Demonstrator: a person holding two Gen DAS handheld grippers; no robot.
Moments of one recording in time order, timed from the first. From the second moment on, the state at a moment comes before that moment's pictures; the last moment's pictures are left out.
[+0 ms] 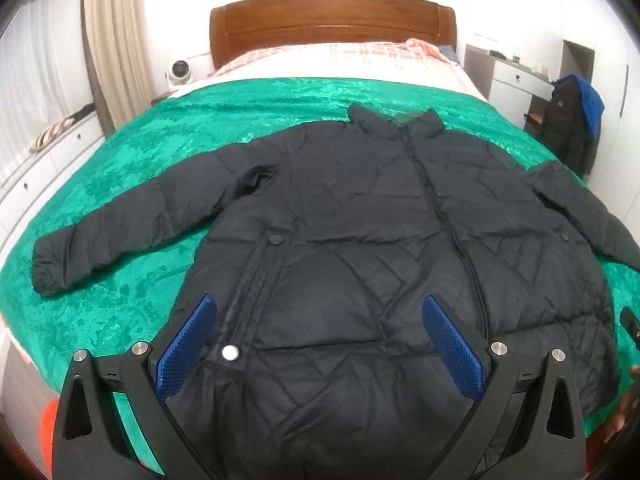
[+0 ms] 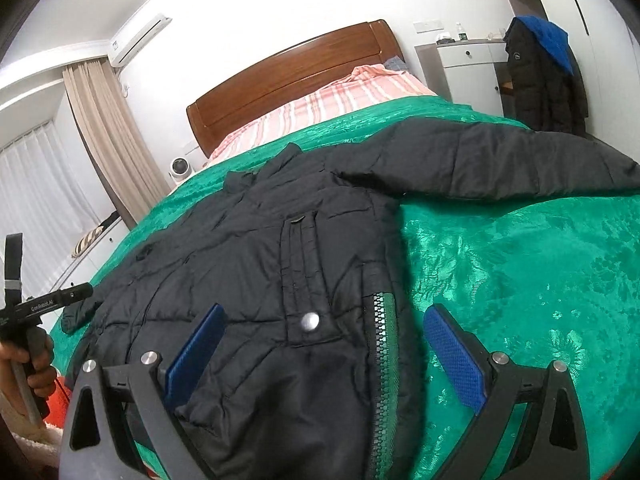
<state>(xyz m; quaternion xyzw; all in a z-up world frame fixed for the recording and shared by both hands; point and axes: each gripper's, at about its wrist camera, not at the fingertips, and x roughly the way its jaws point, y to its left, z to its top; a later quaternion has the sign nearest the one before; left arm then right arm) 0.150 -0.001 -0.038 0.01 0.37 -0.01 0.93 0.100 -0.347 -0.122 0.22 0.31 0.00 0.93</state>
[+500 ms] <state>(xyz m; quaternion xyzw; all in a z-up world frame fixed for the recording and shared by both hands) 0.149 0.005 -0.038 0.01 0.37 0.00 0.93 0.100 -0.351 -0.117 0.21 0.30 -0.01 0.93</state>
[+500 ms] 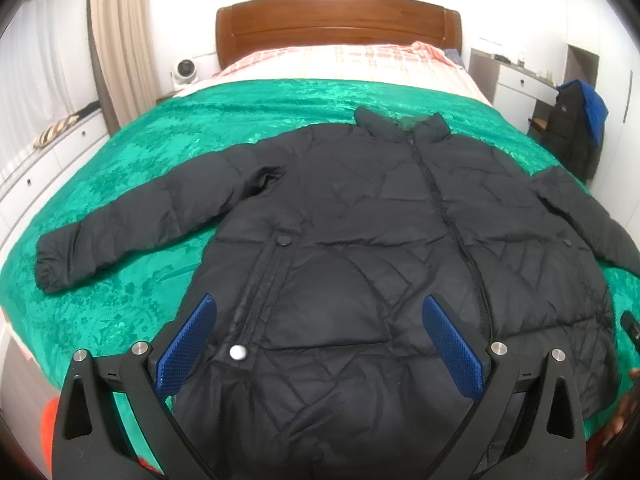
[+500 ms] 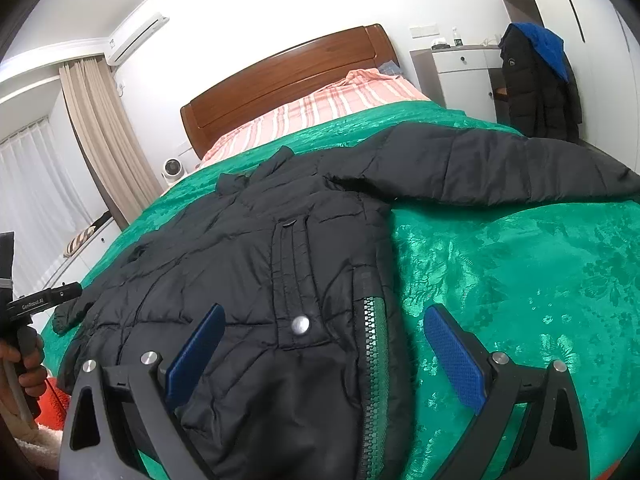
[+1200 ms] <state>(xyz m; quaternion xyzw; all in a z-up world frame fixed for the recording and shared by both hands) 0.146 0.005 -0.042 0.01 0.38 0.00 0.93 0.100 -0.354 -0.116 0.21 0.31 -0.02 0.93</state>
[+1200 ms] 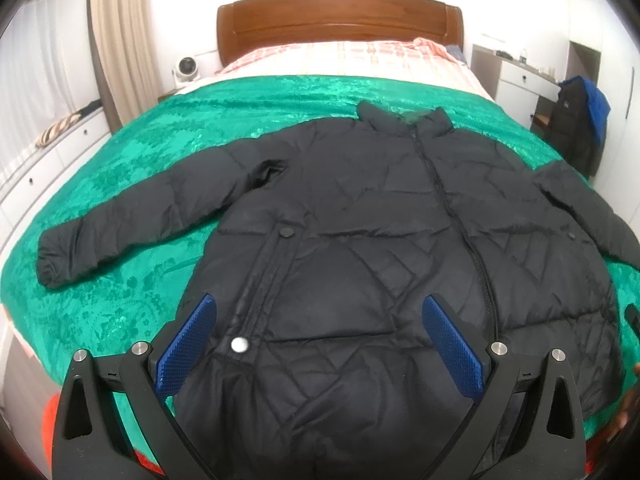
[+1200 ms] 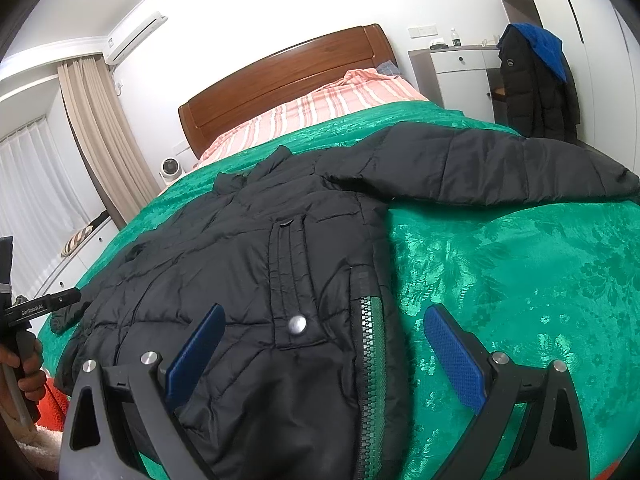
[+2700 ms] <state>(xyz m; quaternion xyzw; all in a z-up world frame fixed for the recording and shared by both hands) 0.151 0.034 -0.049 -0.02 0.38 0.02 0.93 0.076 -0.612 -0.151 0.52 0.23 -0.18 0.80</state>
